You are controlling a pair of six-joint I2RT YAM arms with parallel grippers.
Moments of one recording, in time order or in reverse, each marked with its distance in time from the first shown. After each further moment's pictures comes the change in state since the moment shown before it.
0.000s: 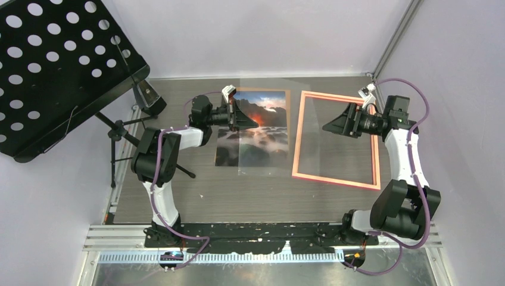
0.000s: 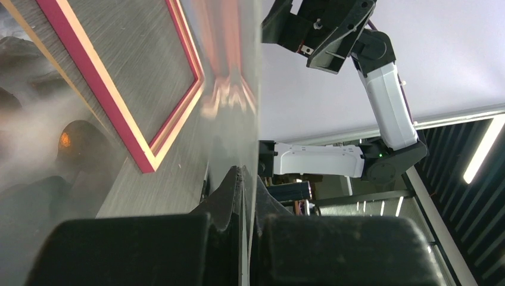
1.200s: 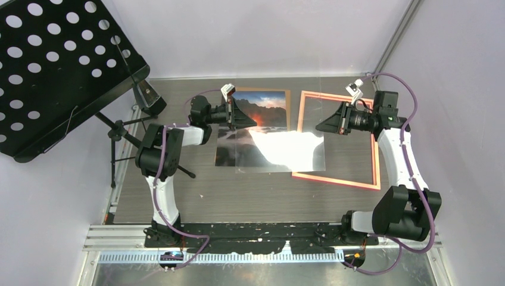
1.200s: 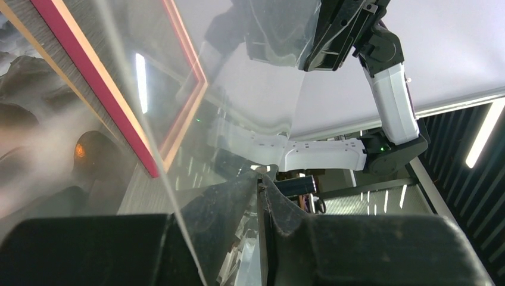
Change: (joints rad) left arm 0.018 0.082 0.035 0.140 0.042 -0.053; right arm 0.115 -0.022 0.022 0.055 -0.029 0.091
